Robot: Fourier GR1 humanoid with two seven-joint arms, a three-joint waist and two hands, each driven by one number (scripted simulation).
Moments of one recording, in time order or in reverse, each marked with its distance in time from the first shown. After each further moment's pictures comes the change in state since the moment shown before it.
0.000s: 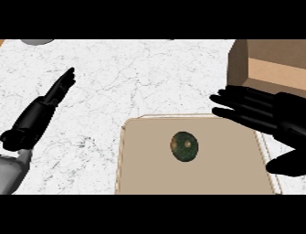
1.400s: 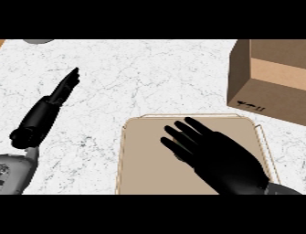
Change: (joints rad) left arm 0.008 -0.138 0.117 0.013 -0.146 -0.109 0.012; right arm 0.072 0.313 0.345 -0.106 0.501 0.124 0.438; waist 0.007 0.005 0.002
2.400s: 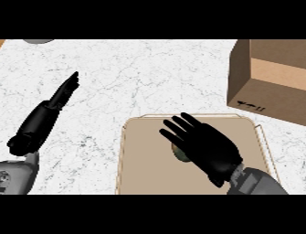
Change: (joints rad) left arm 0.047 -0.084 0.083 -0.050 -0.092 -0.090 0.011; right arm 0.019 0.103 -0.028 0.252 0.215 -0.112 -0.166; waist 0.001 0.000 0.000
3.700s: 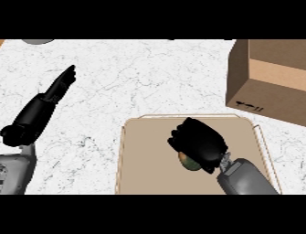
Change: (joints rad) left arm -0.048 -0.041 0.091 0.014 -0.037 -0.088 0.024; right arm -0.022 0.079 -0.047 0.234 0.159 -0.270 -0.263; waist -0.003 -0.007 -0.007
